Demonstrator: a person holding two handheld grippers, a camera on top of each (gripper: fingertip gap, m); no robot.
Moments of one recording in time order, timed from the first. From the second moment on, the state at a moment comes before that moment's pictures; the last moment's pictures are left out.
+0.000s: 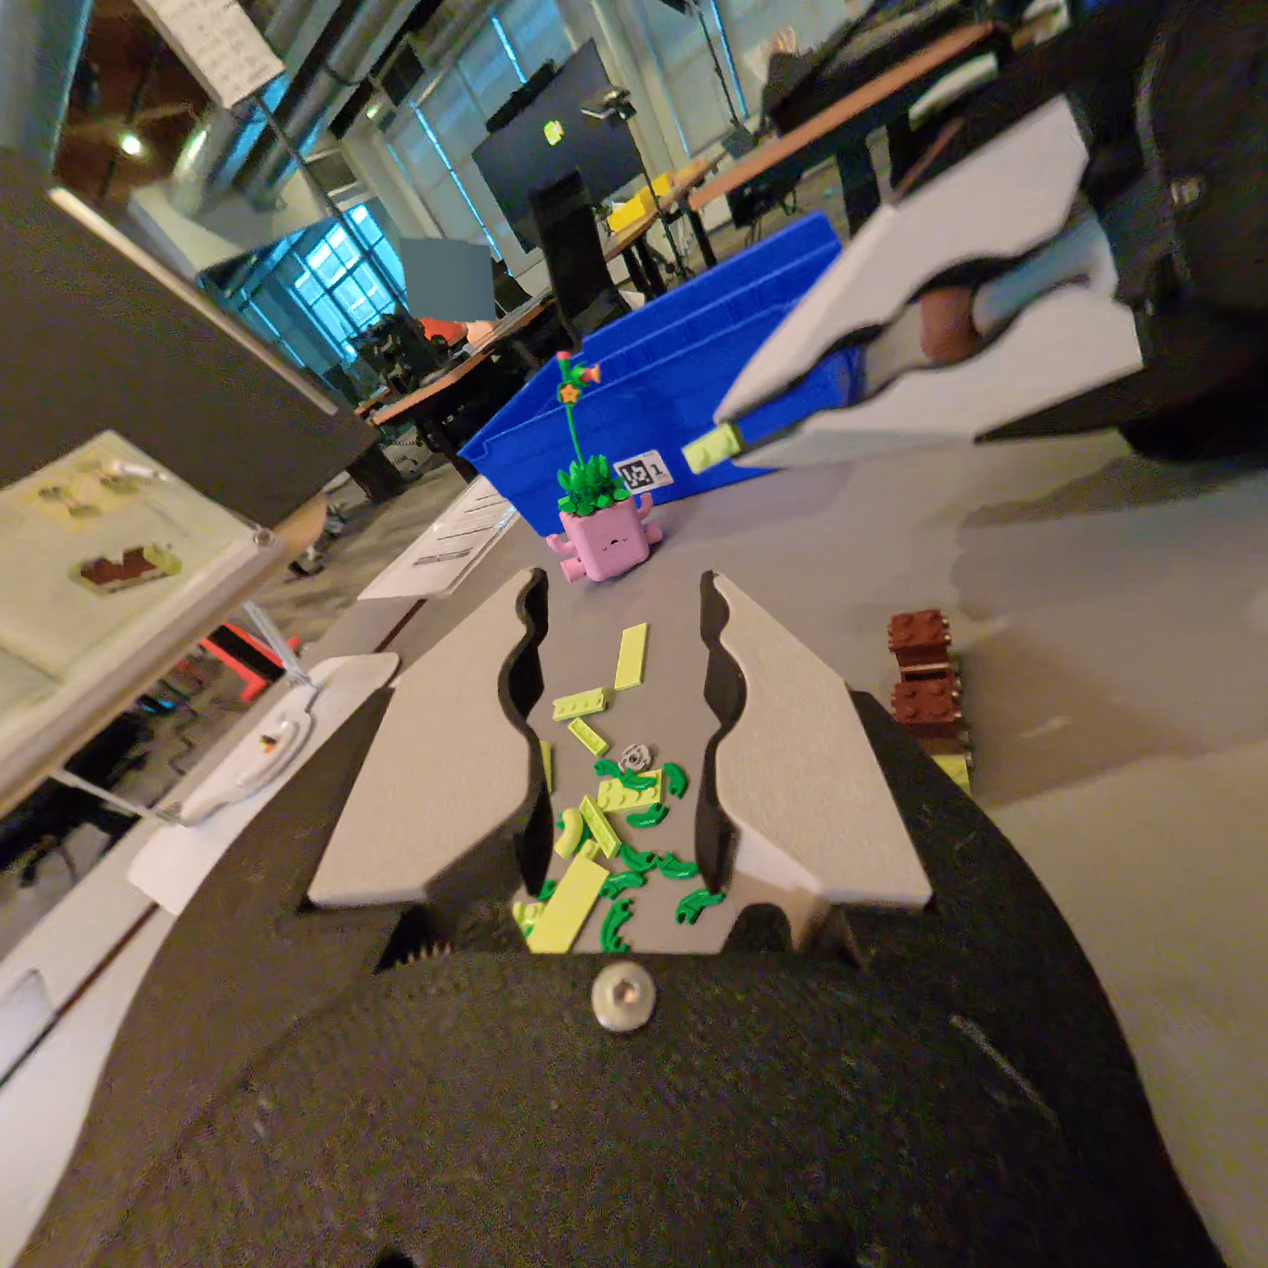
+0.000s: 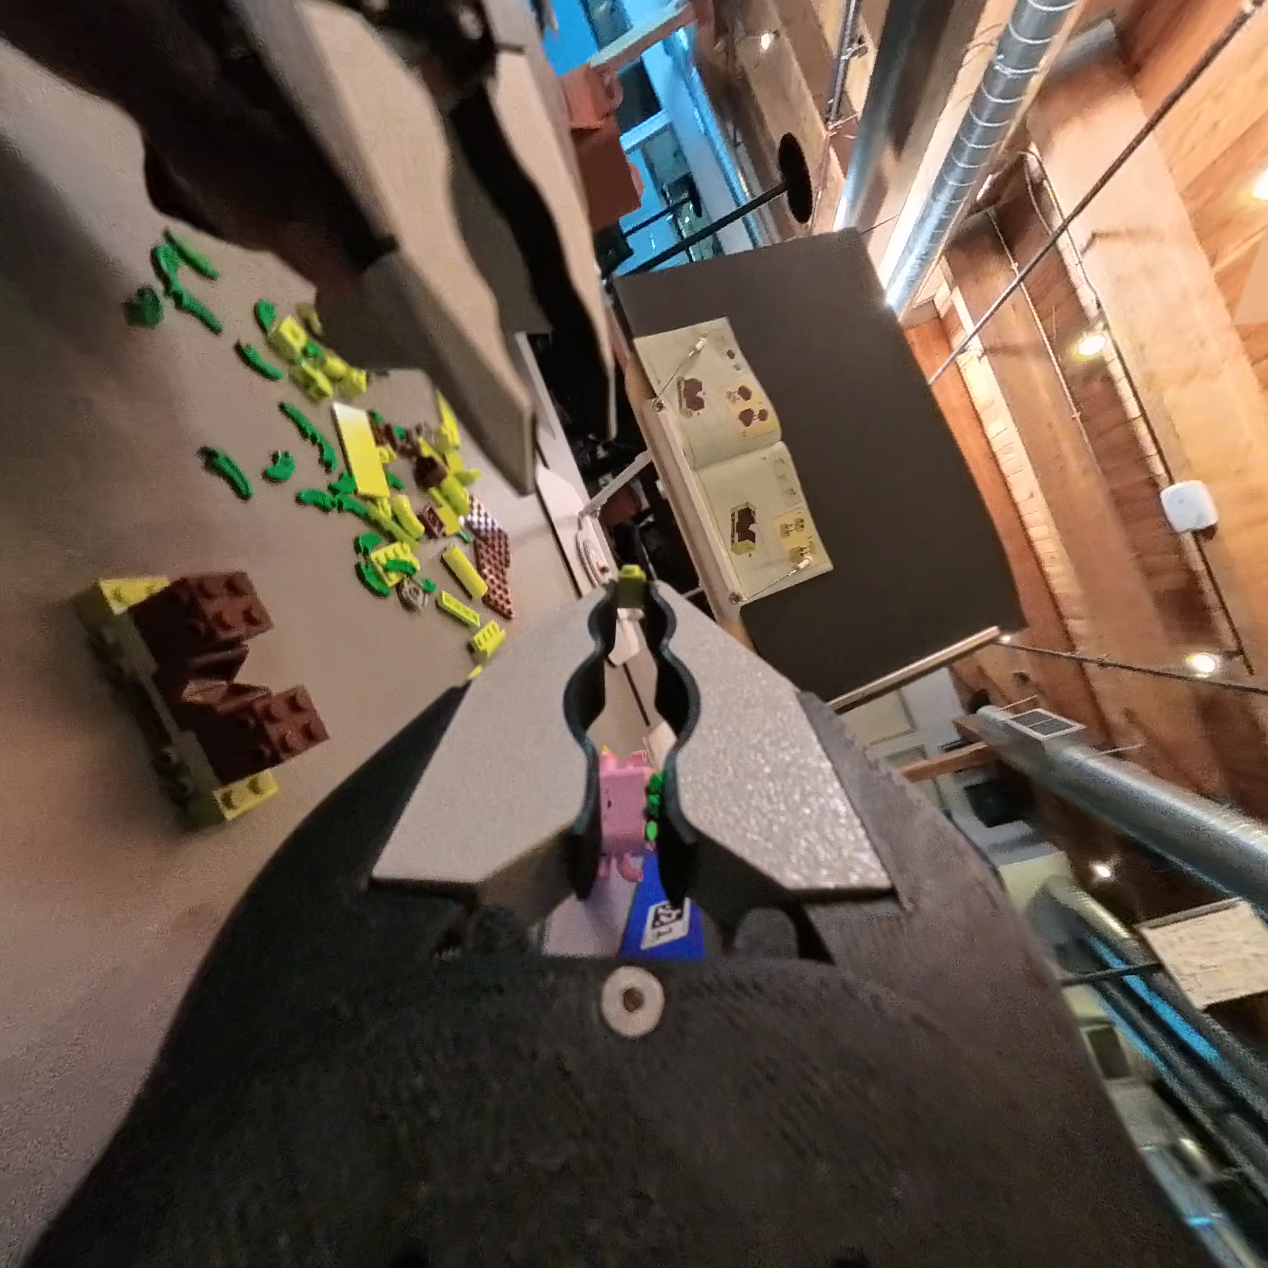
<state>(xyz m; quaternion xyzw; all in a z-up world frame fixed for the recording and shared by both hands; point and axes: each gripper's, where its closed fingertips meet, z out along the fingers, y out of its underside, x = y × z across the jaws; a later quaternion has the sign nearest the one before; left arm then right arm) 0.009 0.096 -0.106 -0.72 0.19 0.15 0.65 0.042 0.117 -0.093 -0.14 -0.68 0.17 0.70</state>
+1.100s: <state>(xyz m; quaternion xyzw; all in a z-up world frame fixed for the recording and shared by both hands) -0.031 0.092 -0.111 -0.72 0.11 0.14 0.67 0.036 0.168 -0.211 -0.59 -0.69 0.35 0.23</state>
